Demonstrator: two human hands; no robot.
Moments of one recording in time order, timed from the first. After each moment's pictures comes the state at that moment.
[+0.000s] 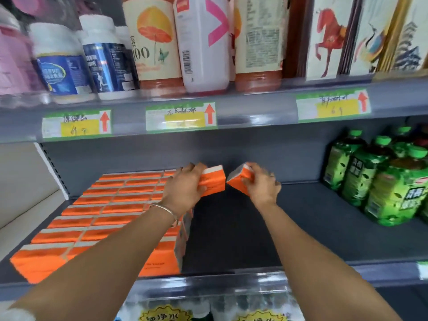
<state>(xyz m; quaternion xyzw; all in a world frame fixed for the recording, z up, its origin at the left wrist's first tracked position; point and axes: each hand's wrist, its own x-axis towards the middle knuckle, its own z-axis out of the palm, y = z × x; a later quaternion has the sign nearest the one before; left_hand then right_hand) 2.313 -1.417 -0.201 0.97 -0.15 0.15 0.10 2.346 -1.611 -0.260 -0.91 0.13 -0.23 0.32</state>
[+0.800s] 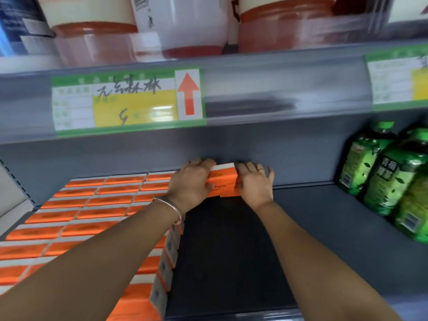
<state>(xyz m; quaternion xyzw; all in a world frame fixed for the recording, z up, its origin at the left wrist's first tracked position) 2.396 -1.454 -0.220 0.97 -0.18 0.12 0.09 2.434 -1.623 -0.301 -0.96 0.00 -0.24 0.13</state>
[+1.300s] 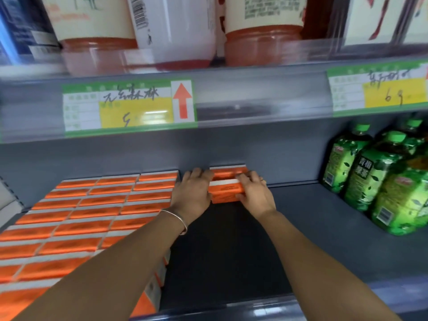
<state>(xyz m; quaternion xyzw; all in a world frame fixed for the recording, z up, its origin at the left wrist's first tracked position) 2.385 -1.467 -0.247 0.97 -0.19 0.14 0.10 2.398 -1.645 -0.307 -0.97 -0.01 -0.15 0.18</state>
